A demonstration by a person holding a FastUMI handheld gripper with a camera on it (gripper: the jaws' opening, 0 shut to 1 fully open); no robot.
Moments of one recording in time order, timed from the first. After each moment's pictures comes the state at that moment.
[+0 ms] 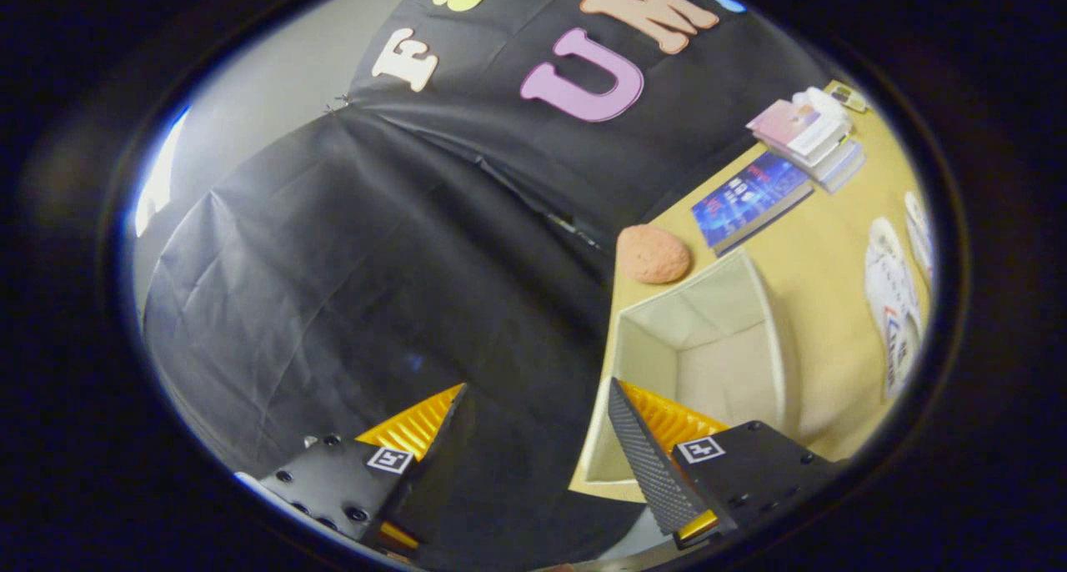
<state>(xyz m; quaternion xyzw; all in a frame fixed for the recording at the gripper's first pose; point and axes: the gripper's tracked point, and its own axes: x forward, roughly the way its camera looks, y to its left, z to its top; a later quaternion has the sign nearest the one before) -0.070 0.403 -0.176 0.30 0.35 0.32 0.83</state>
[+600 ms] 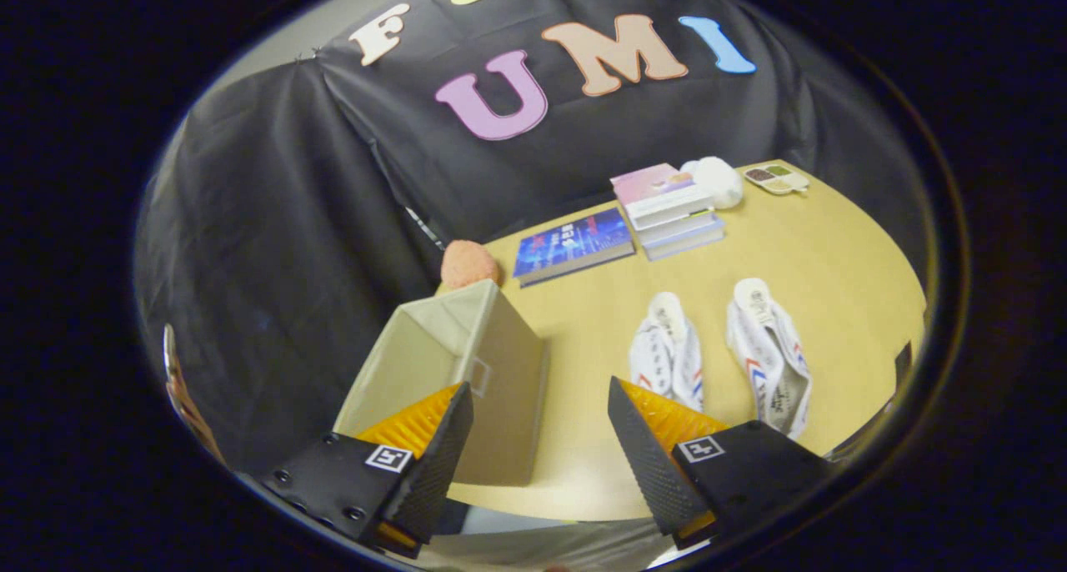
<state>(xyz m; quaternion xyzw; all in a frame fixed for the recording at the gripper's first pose) -0.036 0.200 -0.274 0.09 0.36 0.17 0.91</state>
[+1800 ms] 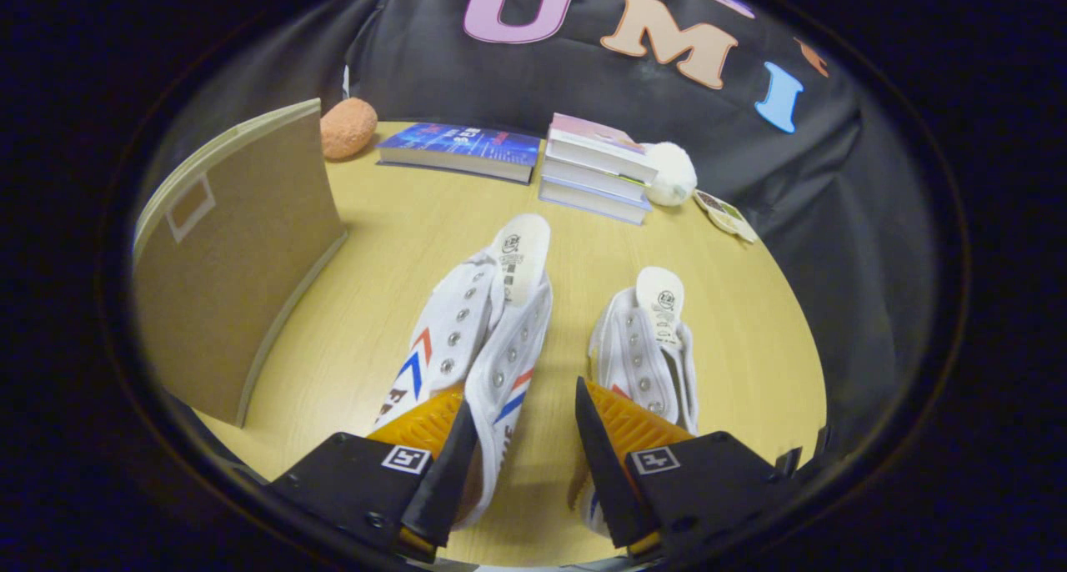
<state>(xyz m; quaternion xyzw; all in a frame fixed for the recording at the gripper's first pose) 0.051 0.093 -0.409 -0.21 0.39 0.06 0.89</state>
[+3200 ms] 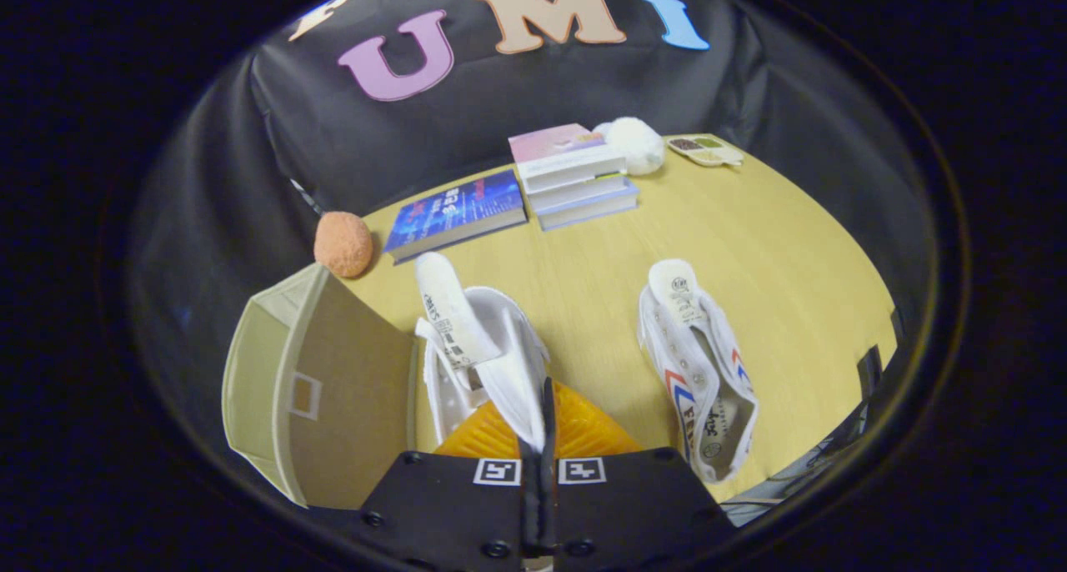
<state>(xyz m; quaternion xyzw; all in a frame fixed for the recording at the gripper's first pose) 0.035 0.153 -0.314 0.04 0.41 0.05 0.91</state>
